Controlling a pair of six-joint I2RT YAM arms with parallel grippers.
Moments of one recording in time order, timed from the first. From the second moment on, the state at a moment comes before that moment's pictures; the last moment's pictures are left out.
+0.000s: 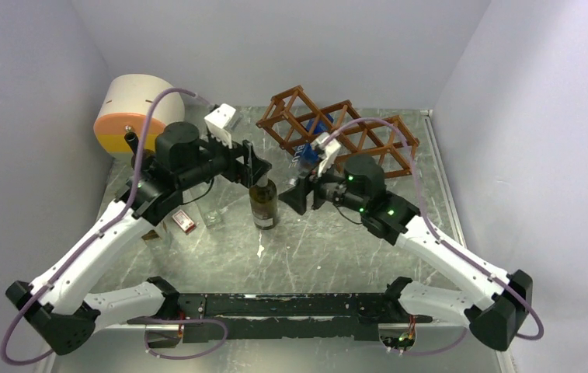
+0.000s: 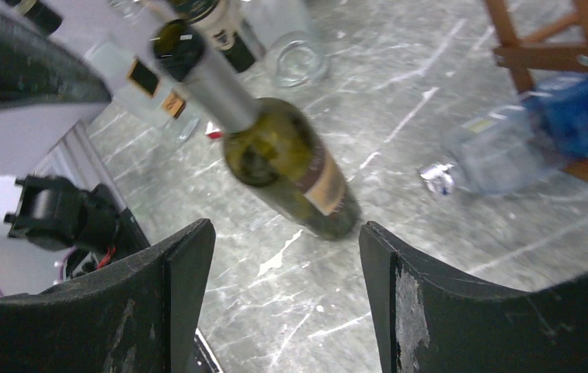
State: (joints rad) left arm -0.66 1.11 1.24 -0.41 0.19 -0.22; right arm 0.72 1.03 0.92 -0.15 -0.28 0.25
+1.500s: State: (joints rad) left arm -0.66 0.72 0.75 -0.11 -0.09 -0.20; right arm 0.97 1.38 1.21 -0.15 0.26 0.14
